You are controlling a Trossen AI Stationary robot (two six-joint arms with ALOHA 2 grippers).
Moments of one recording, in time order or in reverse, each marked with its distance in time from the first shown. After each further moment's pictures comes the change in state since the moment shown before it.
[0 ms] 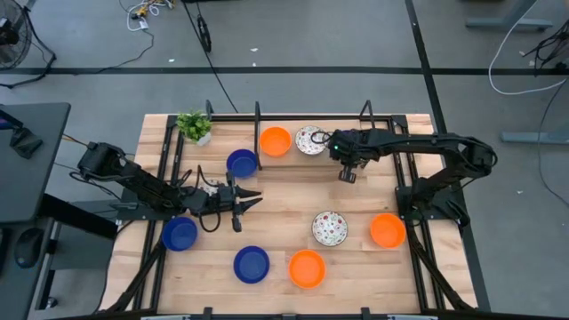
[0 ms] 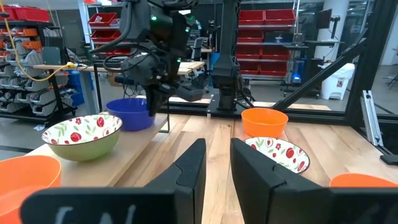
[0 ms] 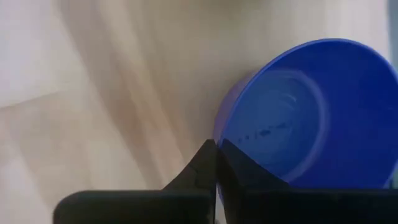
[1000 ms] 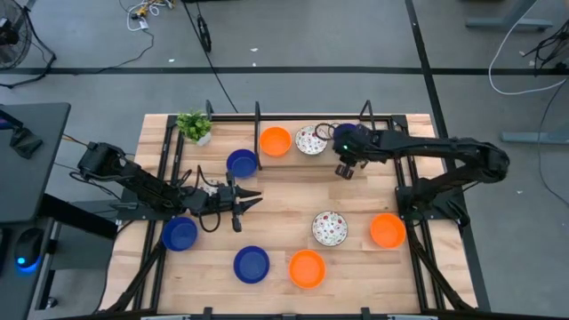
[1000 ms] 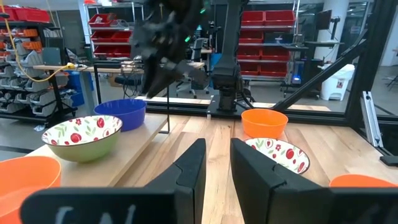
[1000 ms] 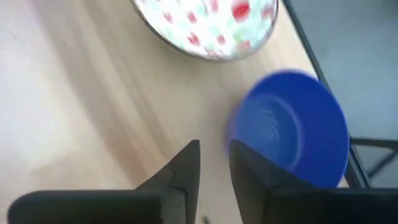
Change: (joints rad) left arm 0.000 0.000 0.000 0.003 0.000 0.001; right arm 0.104 -0.172 -0.001 0.060 0.069 0.179
